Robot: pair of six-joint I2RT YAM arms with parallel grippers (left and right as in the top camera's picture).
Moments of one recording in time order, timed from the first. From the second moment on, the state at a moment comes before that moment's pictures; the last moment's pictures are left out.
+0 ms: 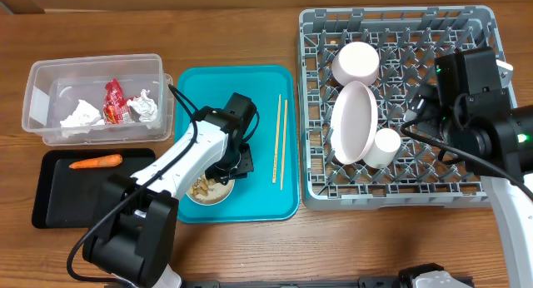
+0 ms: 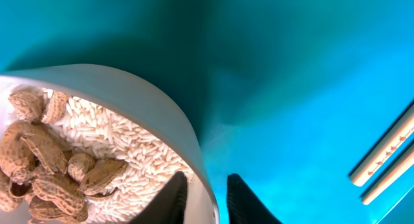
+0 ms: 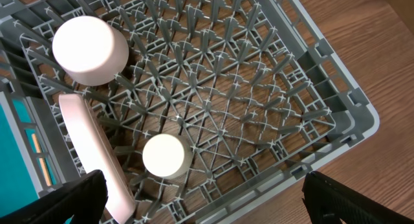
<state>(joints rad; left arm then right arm) -0.43 1.77 1.14 -0.98 0.03 -0.63 0.20 1.32 1.68 -1.46 0.41 0.60</state>
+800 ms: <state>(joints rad) -0.43 1.77 1.14 -0.99 0.02 -0.64 0.20 1.32 1.68 -1.46 0.41 0.60</state>
